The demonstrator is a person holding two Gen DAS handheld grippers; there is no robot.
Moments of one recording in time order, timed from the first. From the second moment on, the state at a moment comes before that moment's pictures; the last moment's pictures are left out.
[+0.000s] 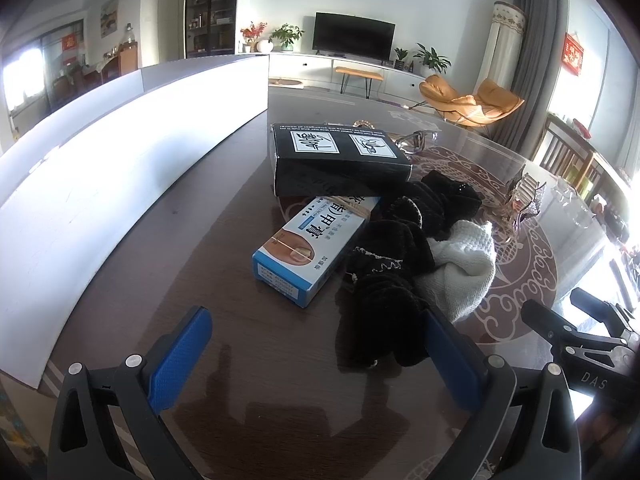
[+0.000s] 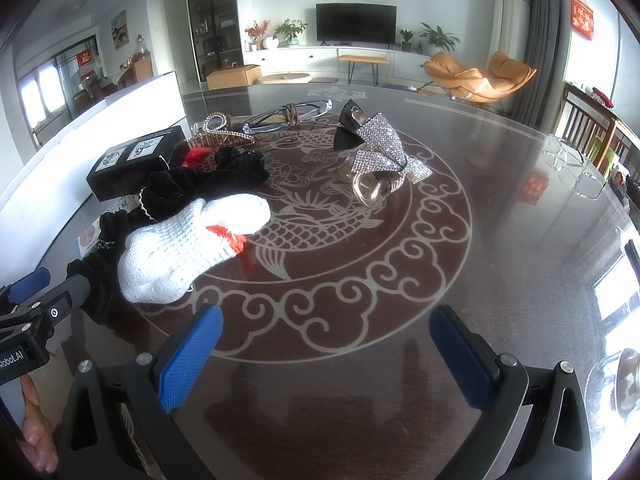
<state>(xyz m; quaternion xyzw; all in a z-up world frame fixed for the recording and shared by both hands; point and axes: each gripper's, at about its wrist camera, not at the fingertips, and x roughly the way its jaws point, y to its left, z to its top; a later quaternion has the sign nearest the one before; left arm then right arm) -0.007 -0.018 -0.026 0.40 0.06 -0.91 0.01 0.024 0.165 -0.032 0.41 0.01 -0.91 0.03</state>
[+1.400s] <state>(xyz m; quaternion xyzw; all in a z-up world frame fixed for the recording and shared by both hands) -0.001 -0.009 -0.019 0.42 0.07 -0.90 -0.10 0.024 0.169 -0.029 0.41 0.00 -0.91 0.03</state>
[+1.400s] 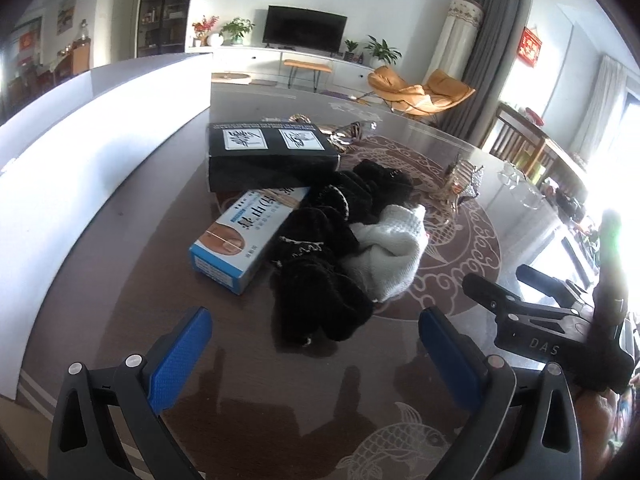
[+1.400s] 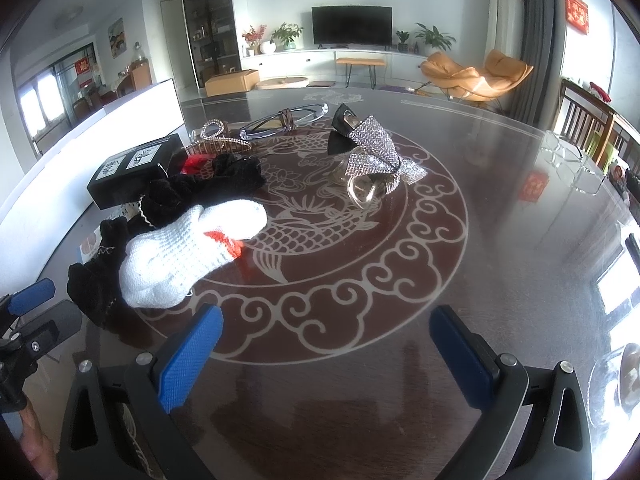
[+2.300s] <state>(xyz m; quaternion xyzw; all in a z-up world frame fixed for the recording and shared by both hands) 0.010 -0.013 -0.017 0.52 -0.04 -0.84 -0.12 0.028 0.175 -0.028 0.38 -0.05 -0.92 0.10</state>
